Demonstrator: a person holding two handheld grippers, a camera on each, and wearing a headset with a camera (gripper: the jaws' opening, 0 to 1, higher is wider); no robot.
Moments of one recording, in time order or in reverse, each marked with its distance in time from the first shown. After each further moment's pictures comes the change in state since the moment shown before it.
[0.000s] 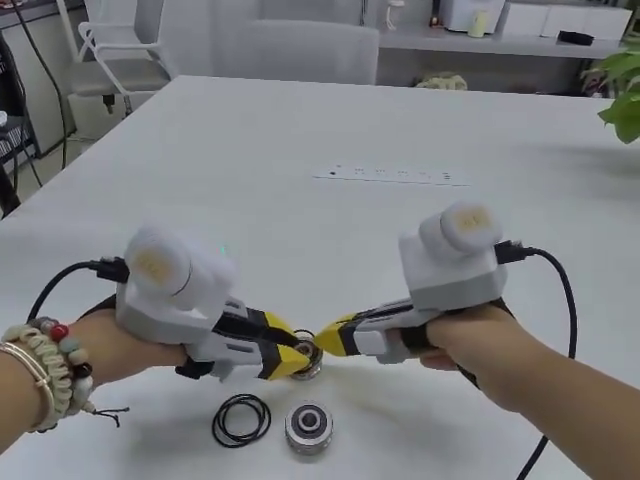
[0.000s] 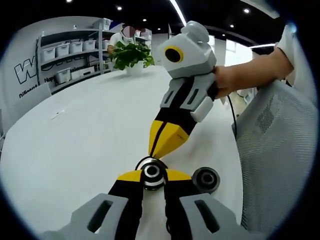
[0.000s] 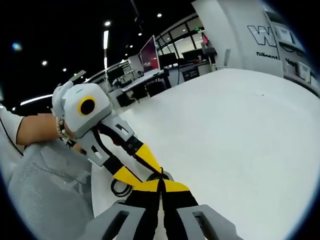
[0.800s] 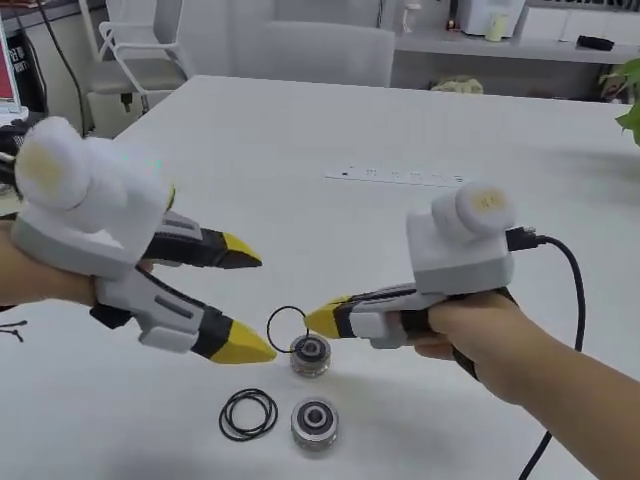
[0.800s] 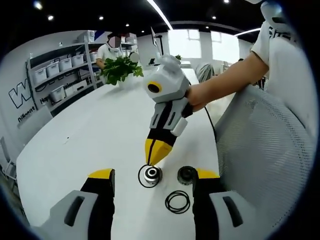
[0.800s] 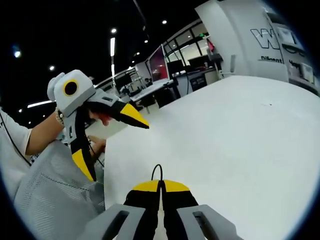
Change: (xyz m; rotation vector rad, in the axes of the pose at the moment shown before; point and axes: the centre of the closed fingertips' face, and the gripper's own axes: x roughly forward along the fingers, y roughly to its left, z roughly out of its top) left arm -0.087 -0.013 0.046 0.138 -0.028 -0.001; right arm -0.001 0.026 0.026 -0.008 -0.065 0.071
